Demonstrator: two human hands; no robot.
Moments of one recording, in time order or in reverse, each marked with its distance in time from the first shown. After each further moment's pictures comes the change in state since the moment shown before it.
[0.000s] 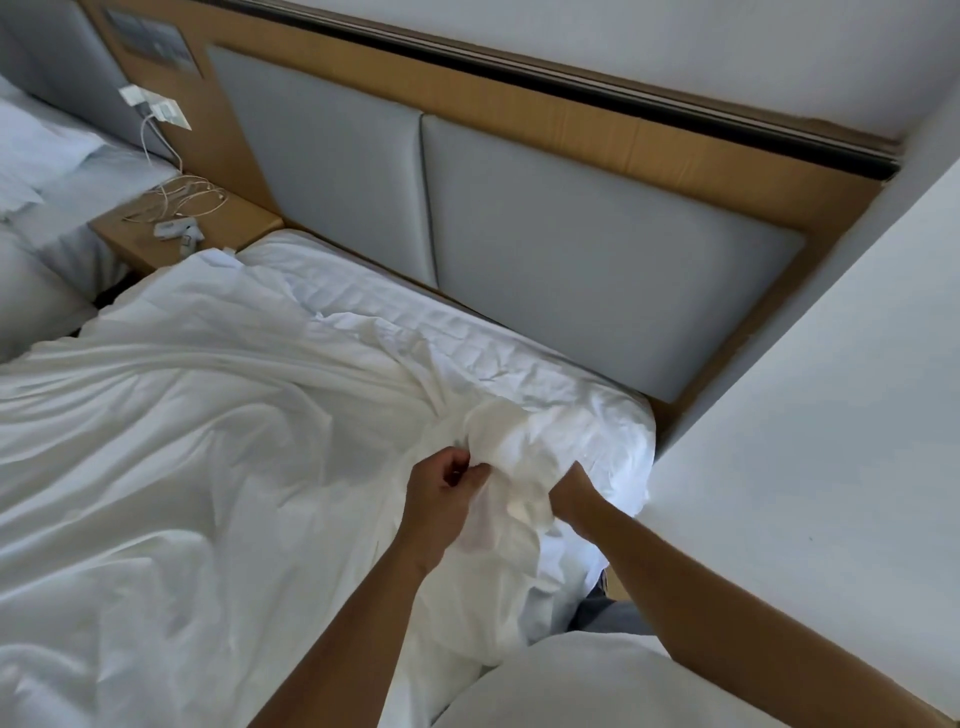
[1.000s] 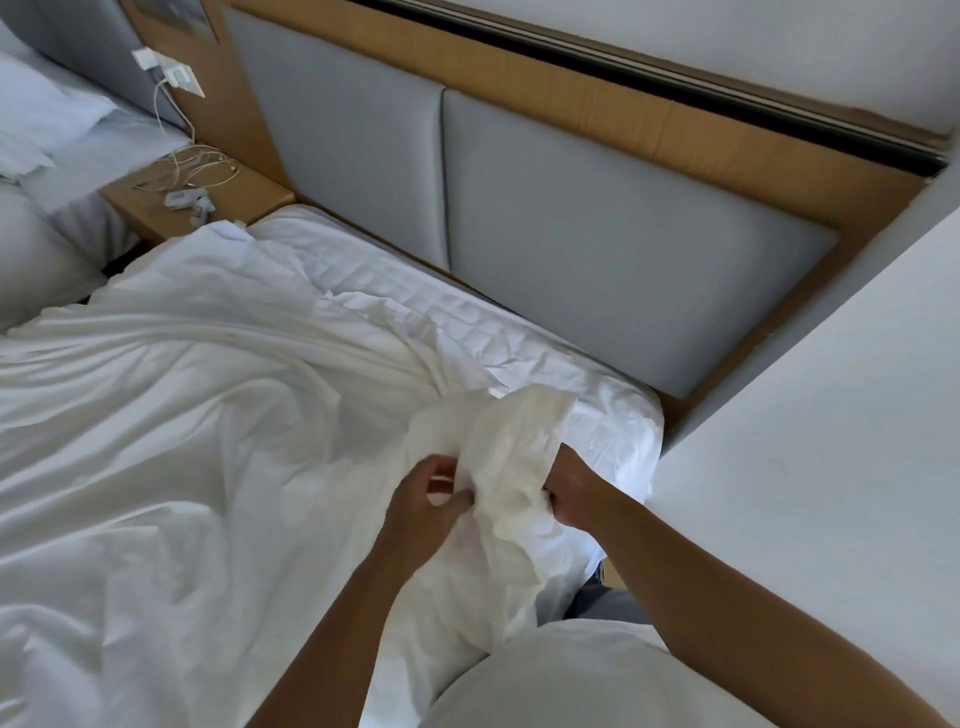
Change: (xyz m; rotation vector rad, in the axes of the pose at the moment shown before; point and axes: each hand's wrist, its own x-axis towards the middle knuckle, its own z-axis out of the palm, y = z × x) left_hand -0.020 -0.027 -0.031 0.138 -0.068 -0.074; right_hand 0.007 -0.005 0.016 0.398 -0.120 0.058
